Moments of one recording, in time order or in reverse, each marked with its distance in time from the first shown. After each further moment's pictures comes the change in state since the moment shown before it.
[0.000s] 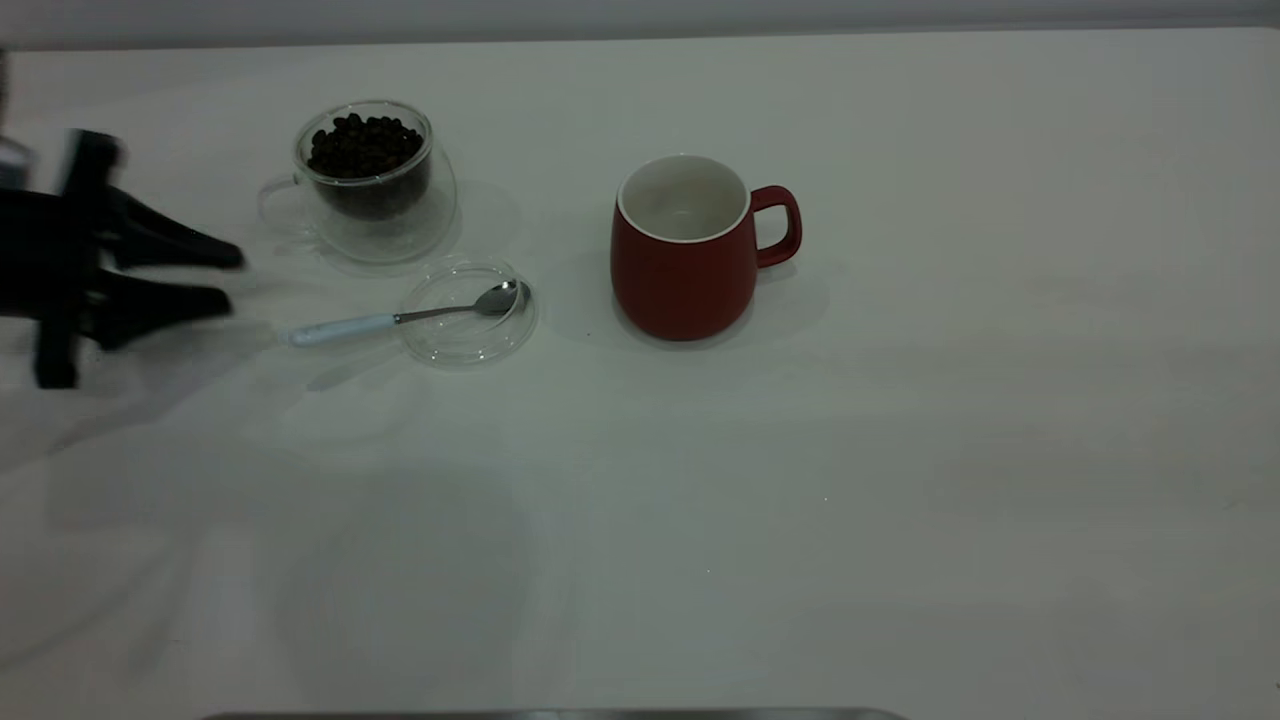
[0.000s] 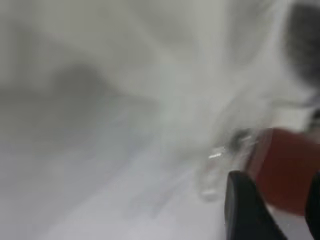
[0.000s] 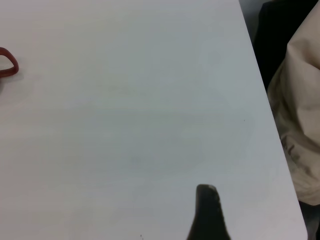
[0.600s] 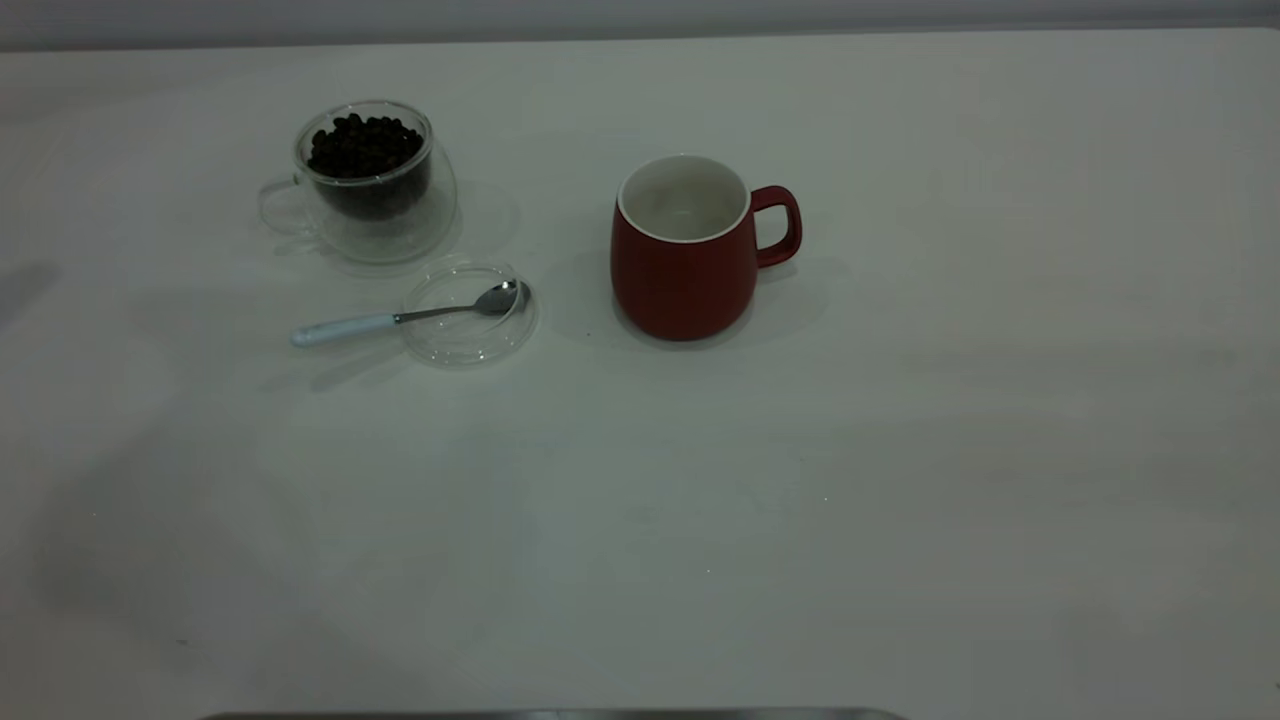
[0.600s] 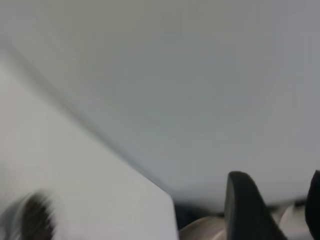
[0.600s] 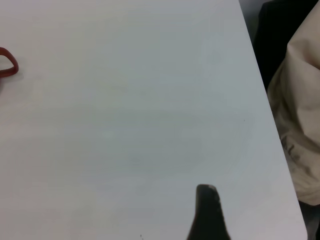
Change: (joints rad) left arm 0.275 -0.633 -0.017 -0.026 0.278 -0.104; right arm 0.000 0.000 0.000 0.000 0.000 0.000
